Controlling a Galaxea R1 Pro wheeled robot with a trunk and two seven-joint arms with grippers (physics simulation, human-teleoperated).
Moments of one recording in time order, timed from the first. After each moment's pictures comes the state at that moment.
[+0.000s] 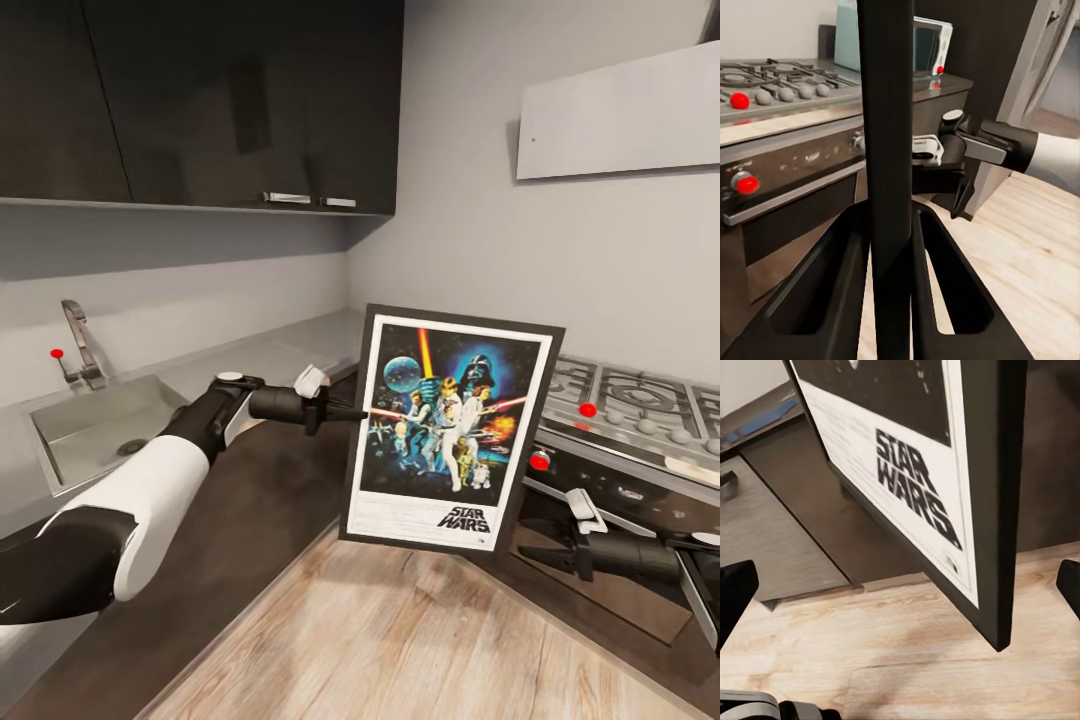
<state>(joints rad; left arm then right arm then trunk) -1.23 -0.02 -0.17 -0.47 0.06 0.23 -1.57 -0.47 -0.41 -0.26 -1.05 0.00 0.45 1.56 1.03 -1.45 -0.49</state>
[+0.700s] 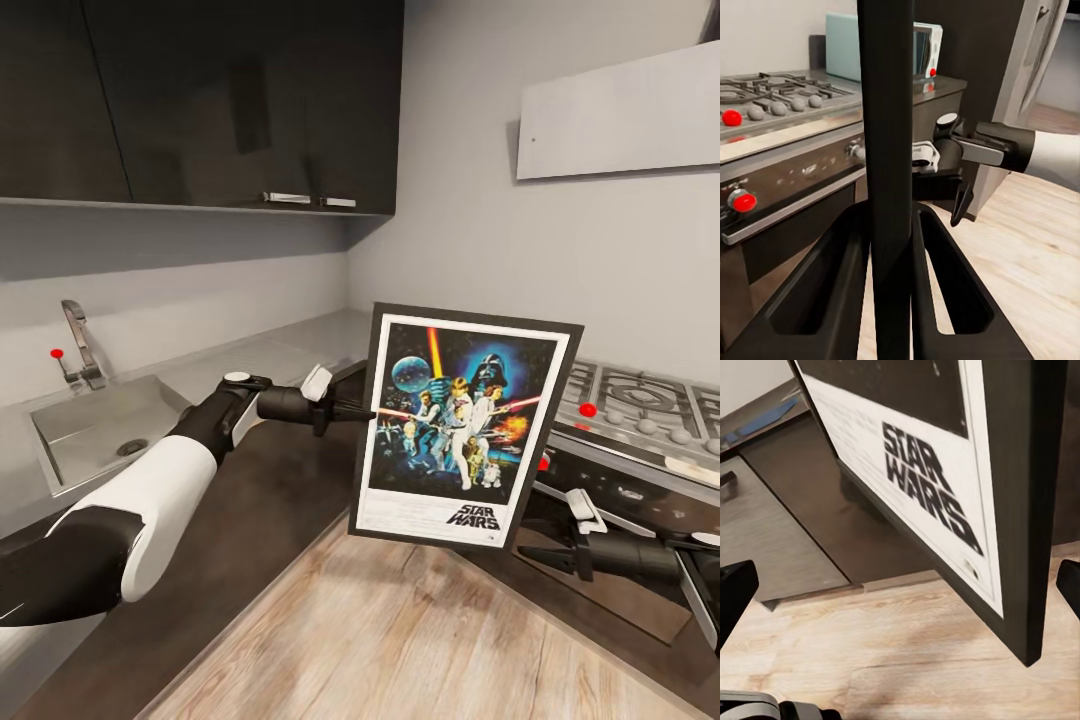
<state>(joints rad) -1.23 -0.04 -0.17 -0.47 0.06 0.17 -1.57 -0.47 -0.41 -0.26 -1.05 0.00 0.45 1.56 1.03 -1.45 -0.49</state>
